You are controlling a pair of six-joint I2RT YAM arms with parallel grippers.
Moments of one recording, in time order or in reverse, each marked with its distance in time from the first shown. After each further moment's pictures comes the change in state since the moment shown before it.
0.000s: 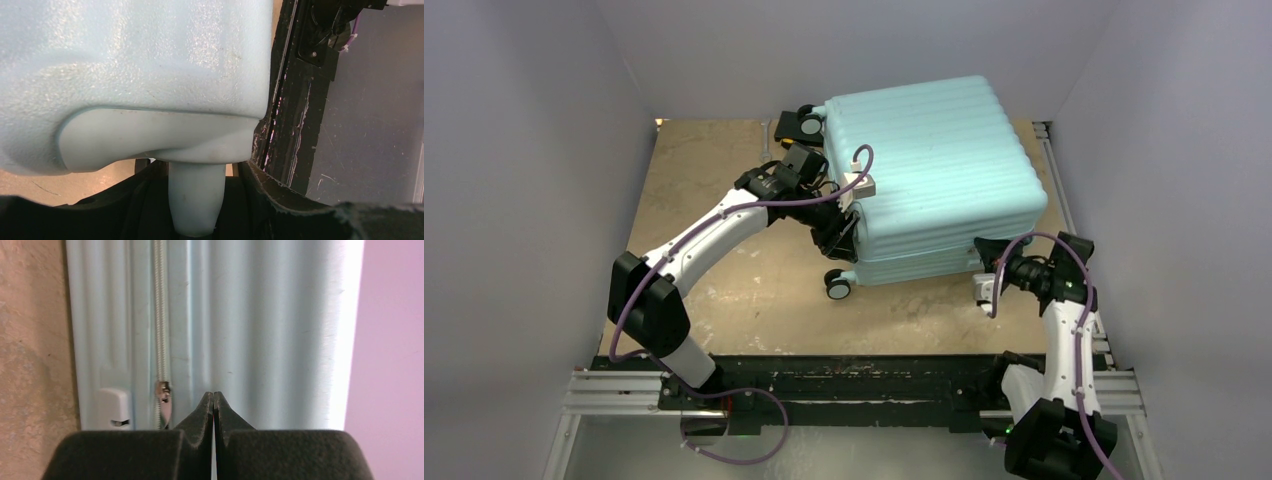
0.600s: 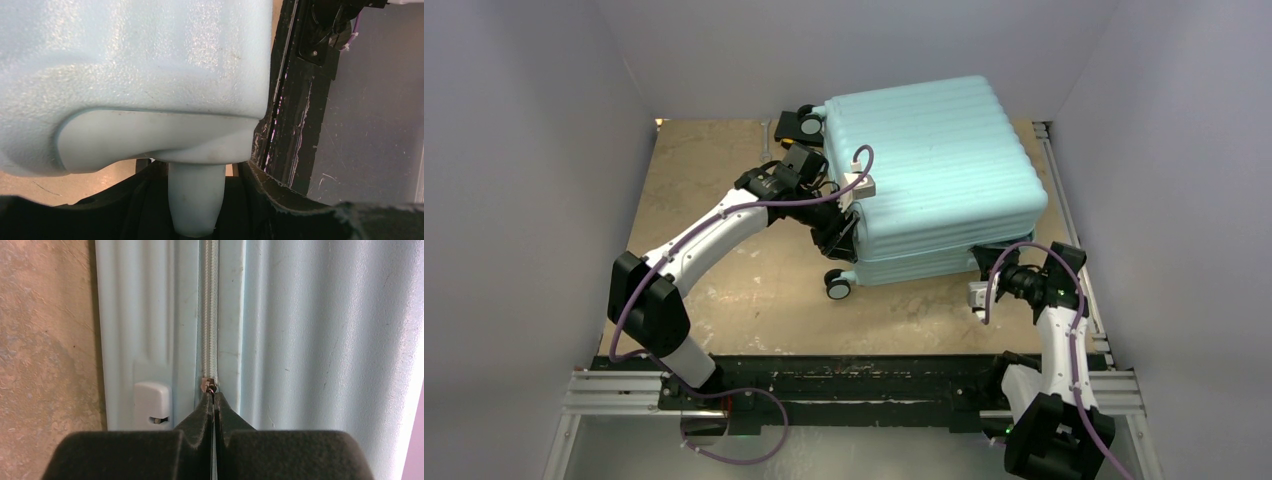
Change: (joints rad) left arm 0.000 0.001 0.000 -0.001 0.000 0.007; right arm 0.003 -0.002 -0.102 0.101 0.037 0.000
